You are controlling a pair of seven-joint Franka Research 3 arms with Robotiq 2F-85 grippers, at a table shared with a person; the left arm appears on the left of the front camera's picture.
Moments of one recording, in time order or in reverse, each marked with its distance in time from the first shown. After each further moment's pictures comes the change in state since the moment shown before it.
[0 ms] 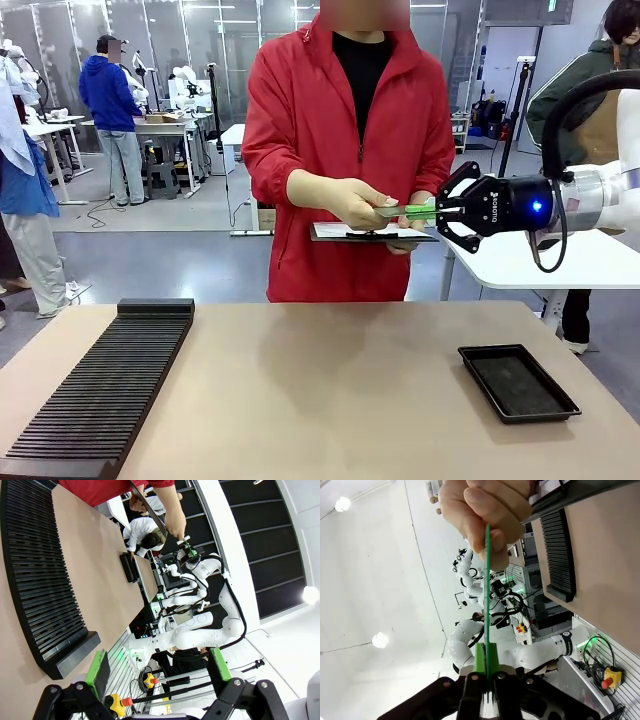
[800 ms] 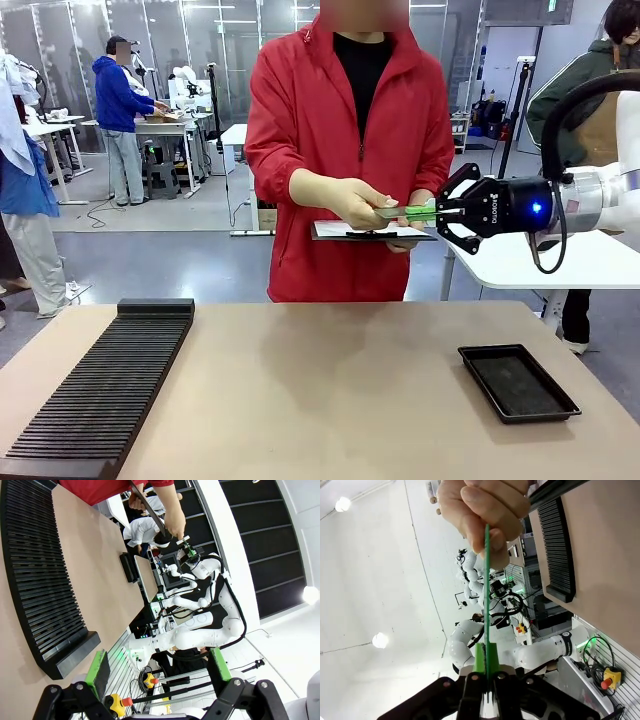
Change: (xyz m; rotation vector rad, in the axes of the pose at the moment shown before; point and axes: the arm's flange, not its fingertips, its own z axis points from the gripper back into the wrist) left arm 0.000 0.000 0.000 0.000 0.000 0.000; right arm 0.001 -0.002 0.001 0.001 -0.002 0.000
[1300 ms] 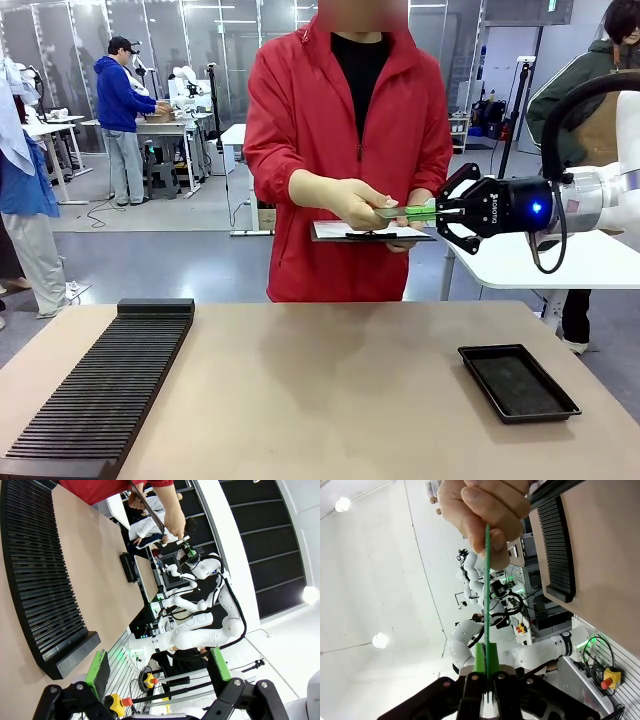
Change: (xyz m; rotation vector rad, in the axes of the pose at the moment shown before) left arm 0.000 0.000 0.000 0.000 0.000 0.000; right arm 0.000 0.000 0.000 0.000 0.000 0.000
